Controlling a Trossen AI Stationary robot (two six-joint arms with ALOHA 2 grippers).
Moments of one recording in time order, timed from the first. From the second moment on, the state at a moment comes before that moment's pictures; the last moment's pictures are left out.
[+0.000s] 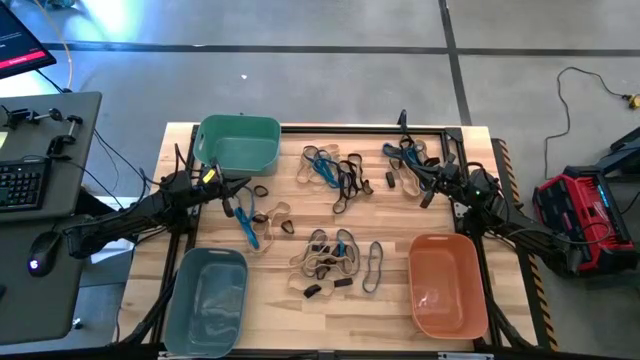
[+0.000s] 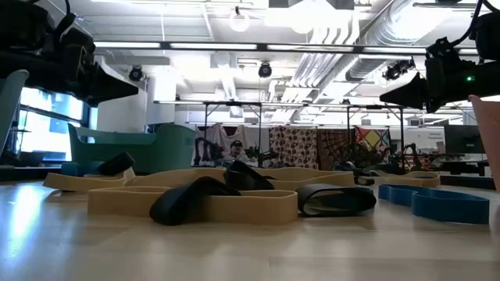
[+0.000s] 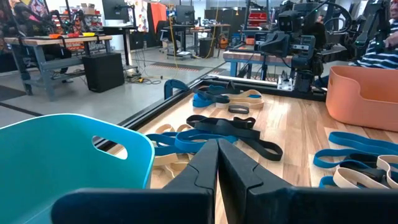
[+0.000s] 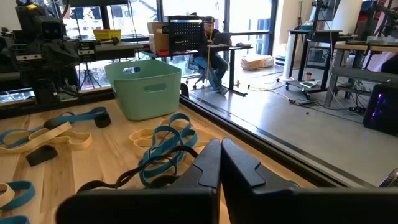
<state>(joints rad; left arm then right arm) 0.39 0.08 0.01 0.01 -0.01 0.00 -0.56 0.03 0.03 -0.04 0.00 0.00</state>
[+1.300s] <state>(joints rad) 0.39 0.08 0.01 0.01 -0.01 0.00 -0.56 0.66 0.42 -0.33 0.00 0.13</state>
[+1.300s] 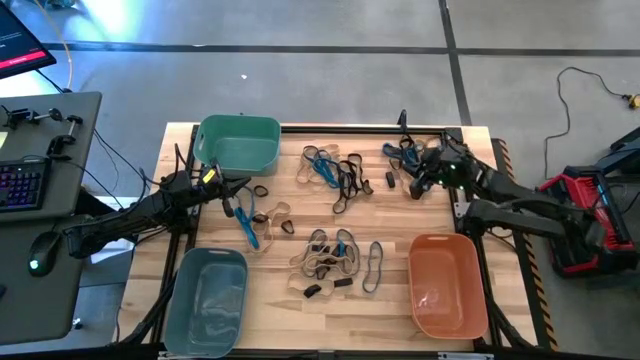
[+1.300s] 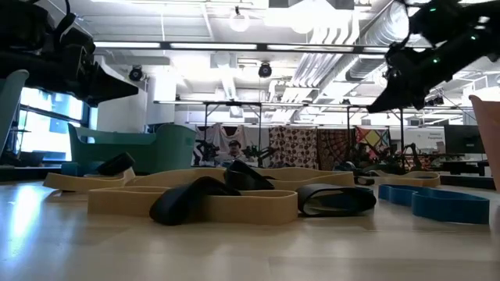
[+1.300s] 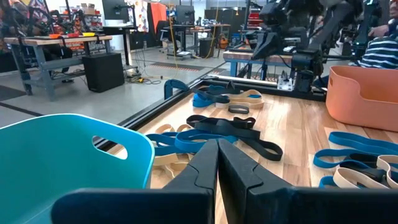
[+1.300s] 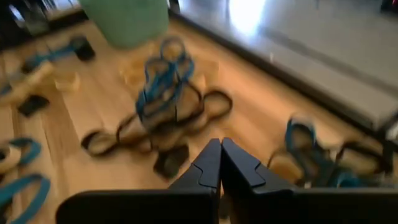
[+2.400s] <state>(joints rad) 0.39 0.08 0.01 0.01 -0.01 0.00 -0.48 1.23 0.59 -0.66 0.15 0.36</state>
